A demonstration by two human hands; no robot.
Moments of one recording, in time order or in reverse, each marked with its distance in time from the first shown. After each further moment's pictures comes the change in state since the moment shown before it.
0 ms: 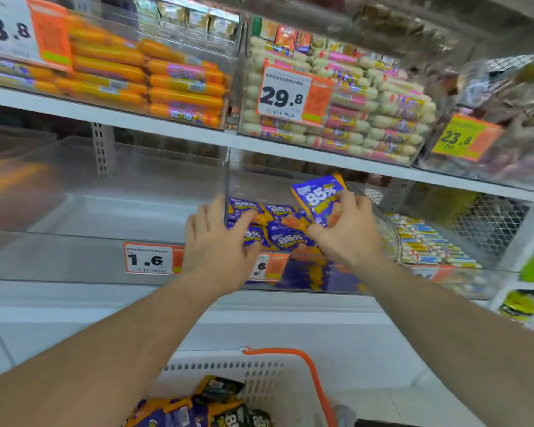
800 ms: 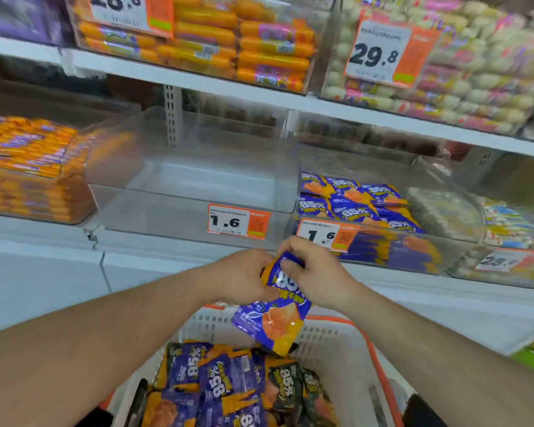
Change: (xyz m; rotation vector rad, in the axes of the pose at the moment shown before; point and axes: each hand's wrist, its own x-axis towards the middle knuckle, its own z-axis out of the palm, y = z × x) left_hand -0.068 -0.064 -0.035 -0.497 -0.864 -0.053; right_hand -0.115 -0.071 0.089 0.416 -0.646 -0.294
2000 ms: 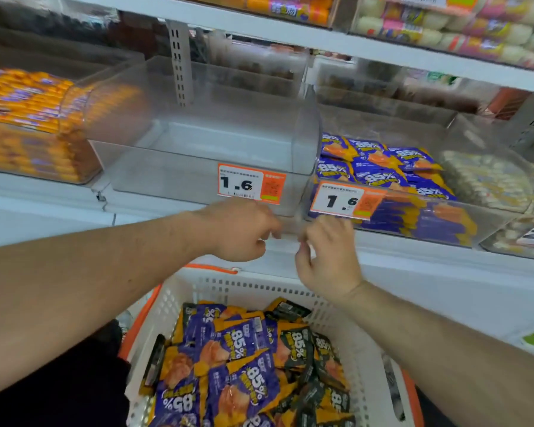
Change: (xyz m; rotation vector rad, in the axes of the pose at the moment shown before) left_hand -0.002 -0.011 -0.027 0.612 0.012 0.176; right_hand -0.003 0.043 0.037 -0.410 0.461 -0.496
